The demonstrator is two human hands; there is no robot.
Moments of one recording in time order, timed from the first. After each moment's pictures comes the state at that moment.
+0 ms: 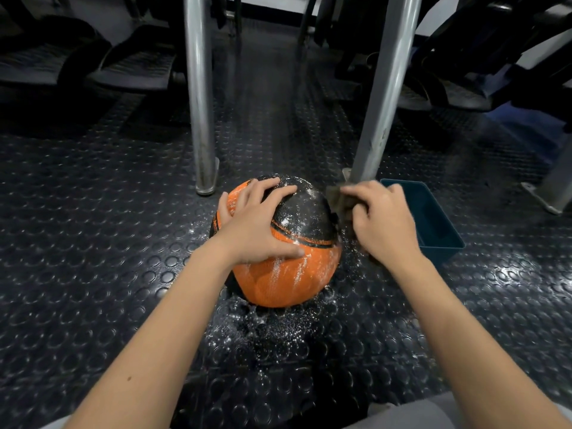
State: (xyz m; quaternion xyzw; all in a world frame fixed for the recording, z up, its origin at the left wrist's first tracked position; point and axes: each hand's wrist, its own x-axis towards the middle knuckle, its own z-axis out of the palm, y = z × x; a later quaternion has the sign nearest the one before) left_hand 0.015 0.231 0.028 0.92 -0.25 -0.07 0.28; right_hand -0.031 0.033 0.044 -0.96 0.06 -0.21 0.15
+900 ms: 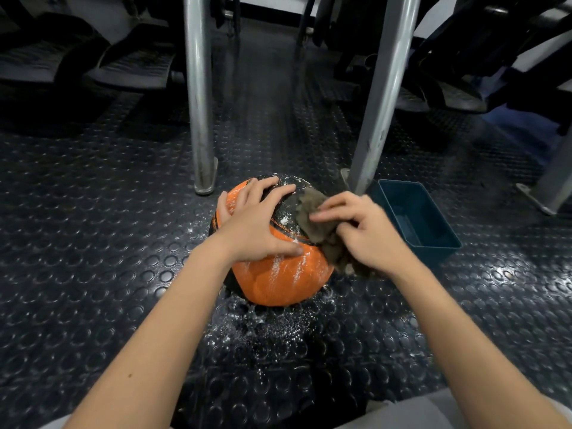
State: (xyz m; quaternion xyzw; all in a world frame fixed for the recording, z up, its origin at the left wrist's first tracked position) left_hand 0.017 0.233 0.027 0.93 -0.25 -0.07 0.27; right_hand -0.038 0.045 0.042 -0.93 -0.08 -0.13 0.33
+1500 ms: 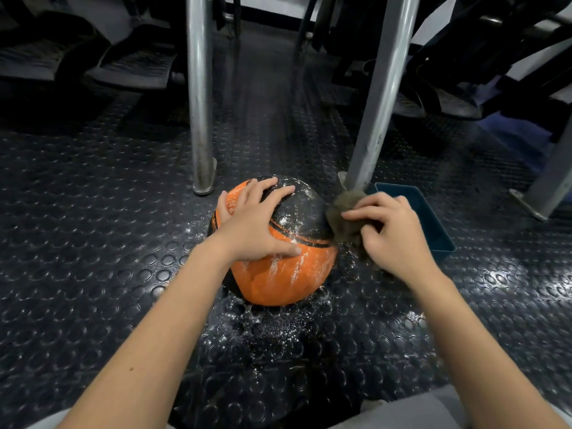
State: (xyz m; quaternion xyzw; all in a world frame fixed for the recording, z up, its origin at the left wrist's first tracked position) left_hand 0.016 0.231 0.027 0.93 -0.25 -0.08 0.27; right_hand -0.055 0.024 0.048 -0.95 0.01 -0.21 0.21
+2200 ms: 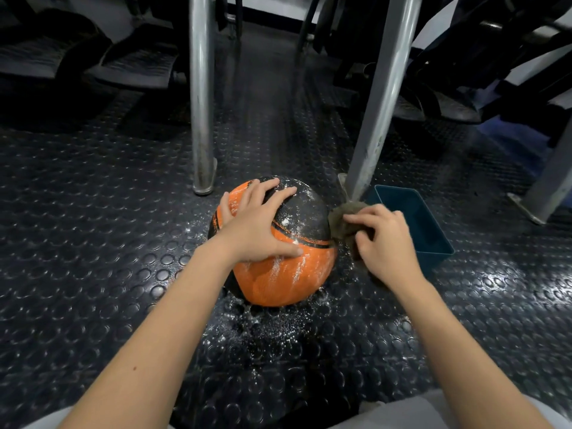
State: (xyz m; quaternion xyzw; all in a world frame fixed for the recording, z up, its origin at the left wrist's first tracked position) left_hand 0.016 0.230 0.025 0.92 -0.25 -0.08 0.27; right_hand -0.052 0.024 0.029 -0.97 0.06 -0.19 0.17
